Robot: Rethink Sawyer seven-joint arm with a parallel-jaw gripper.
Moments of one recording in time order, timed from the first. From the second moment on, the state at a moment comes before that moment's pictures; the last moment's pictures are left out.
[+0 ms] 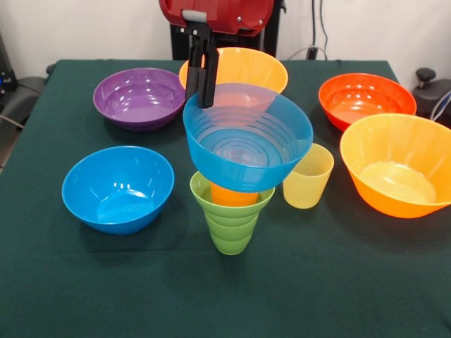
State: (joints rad) arm -0.14 -0.68 -0.19 1.47 0.32 0.34 2.12
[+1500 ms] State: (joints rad) arm -0.14 -0.68 -0.19 1.55 0.32 0.26 2.12
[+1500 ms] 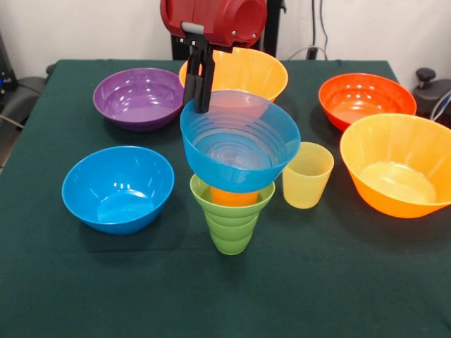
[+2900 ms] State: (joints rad) arm -0.14 -0.69 -0.19 1.63 0.32 0.15 2.12
